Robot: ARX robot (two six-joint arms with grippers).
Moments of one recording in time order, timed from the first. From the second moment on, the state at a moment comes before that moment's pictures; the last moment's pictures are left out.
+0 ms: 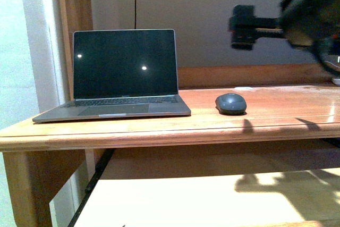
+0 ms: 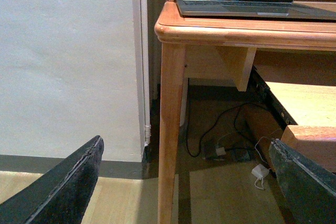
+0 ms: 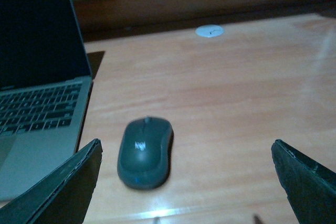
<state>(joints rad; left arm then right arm) 0.00 0.01 0.01 0.00 0.00 -0.01 0.27 1.55 1.30 0.12 0.34 0.14</state>
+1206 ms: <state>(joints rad) 0.00 0.01 0.01 0.00 0.00 -0.01 0.32 1.45 0.46 0.65 0.26 0.04</state>
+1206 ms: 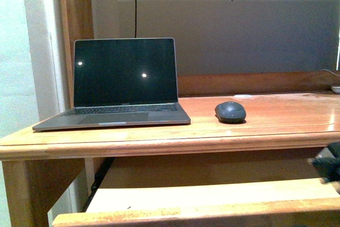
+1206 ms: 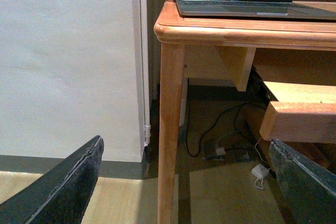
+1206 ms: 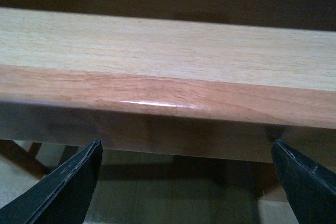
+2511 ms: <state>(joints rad) 0.00 0.01 0.01 0.00 0.00 -0.01 0.60 0.32 0.18 -0.13 0.72 0.31</state>
